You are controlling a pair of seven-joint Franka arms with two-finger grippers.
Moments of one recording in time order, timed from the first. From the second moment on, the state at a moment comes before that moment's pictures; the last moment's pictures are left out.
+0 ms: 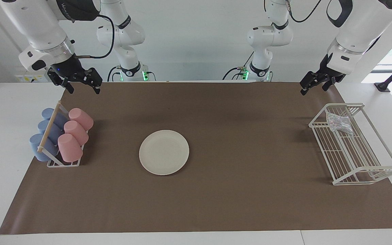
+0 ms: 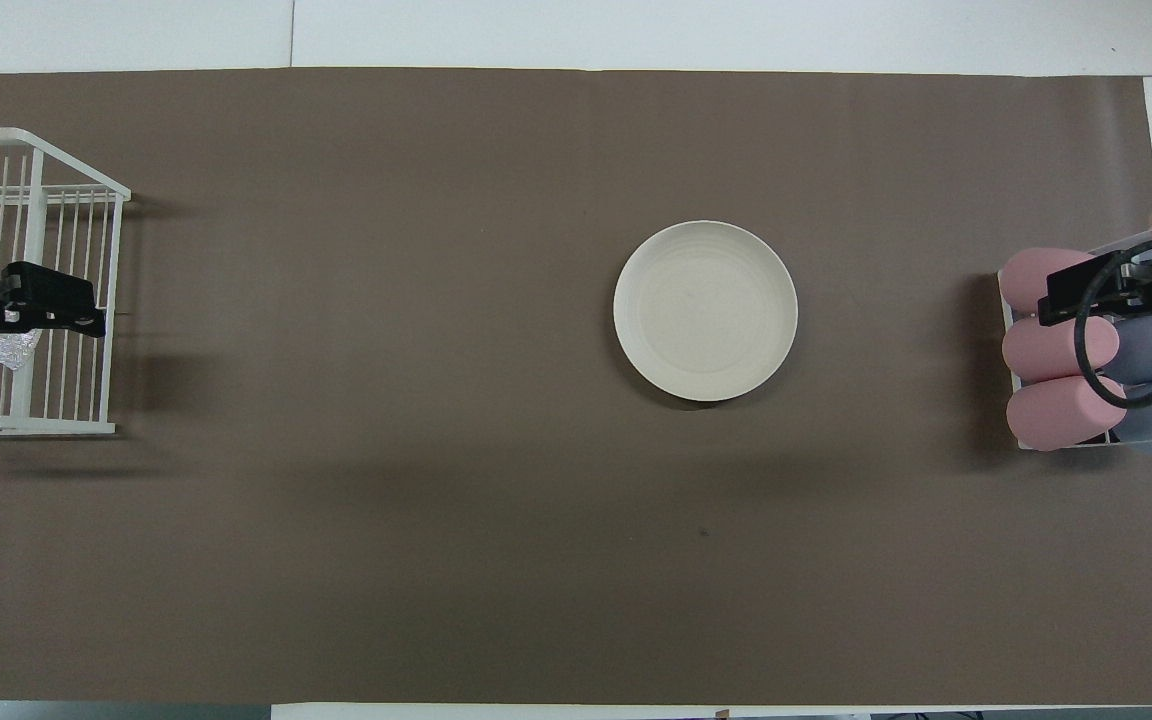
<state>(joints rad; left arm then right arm) -0.03 -0.06 -0.04 -1.65 -0.02 1.55 -0.21 0.04 0.00 -0.06 -1.56 0.02 1.51 0.06</state>
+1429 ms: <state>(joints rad) -0.14 0.01 -0.05 -1.84 0.47 1.68 -0.30 0.10 -0.01 -0.05 -1.56 0.03 1.47 0.76</state>
